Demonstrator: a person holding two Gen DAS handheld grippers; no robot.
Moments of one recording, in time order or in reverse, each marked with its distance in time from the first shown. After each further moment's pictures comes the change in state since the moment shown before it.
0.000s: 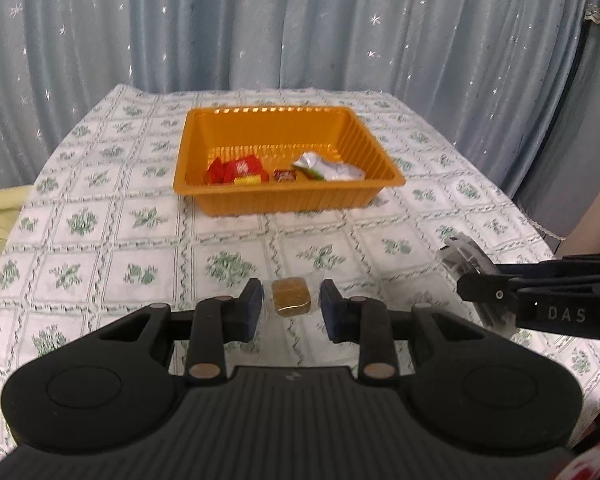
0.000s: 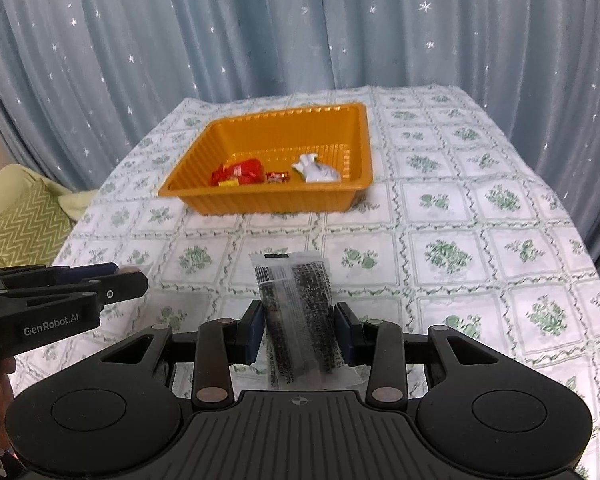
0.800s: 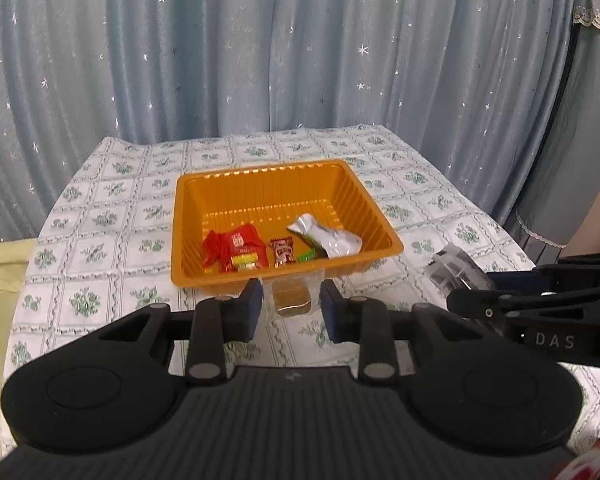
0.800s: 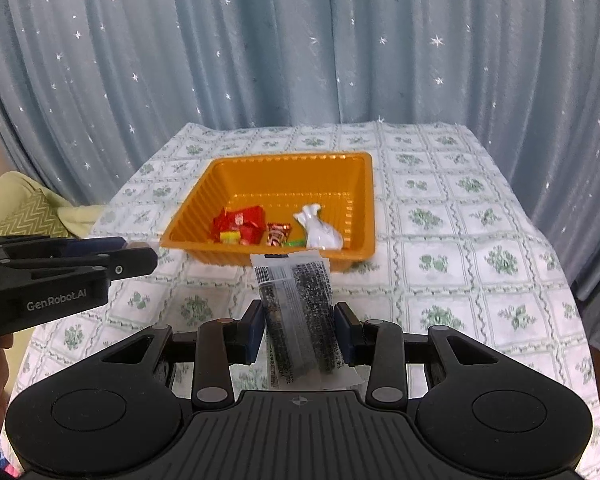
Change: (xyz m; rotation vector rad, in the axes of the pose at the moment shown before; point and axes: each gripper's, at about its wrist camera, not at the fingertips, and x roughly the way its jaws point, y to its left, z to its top) left arm 0.005 -0.001 0.069 0.064 -0.056 -0.003; right arm -0.001 0.006 0.057 -0.054 -0.035 -0.007
